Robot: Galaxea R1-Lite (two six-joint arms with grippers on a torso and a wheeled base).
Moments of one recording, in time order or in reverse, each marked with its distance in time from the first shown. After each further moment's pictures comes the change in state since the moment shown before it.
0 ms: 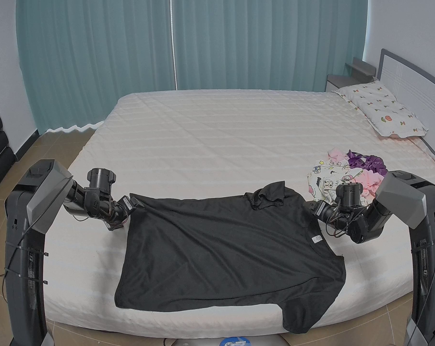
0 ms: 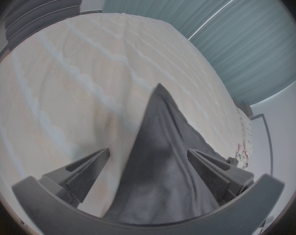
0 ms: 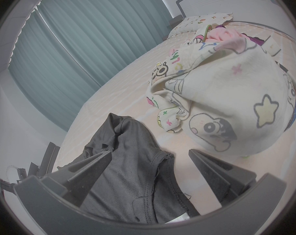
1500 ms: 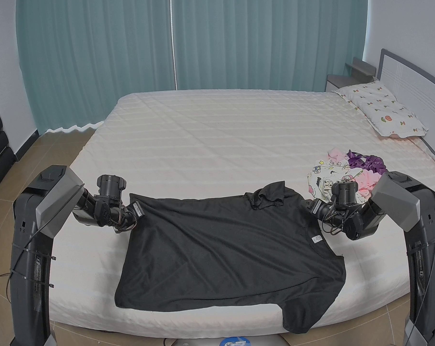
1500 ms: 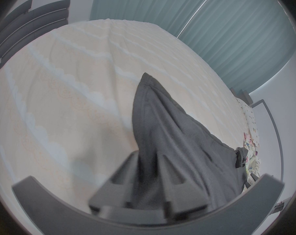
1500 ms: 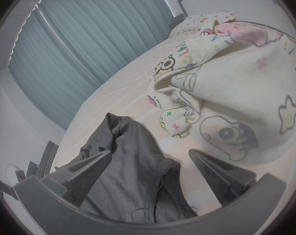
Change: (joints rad) left arm -0.047 0.049 0.048 -0.129 0.087 0.087; right arm 0.005 0.058 -0.138 0.086 -0.002 -0.016
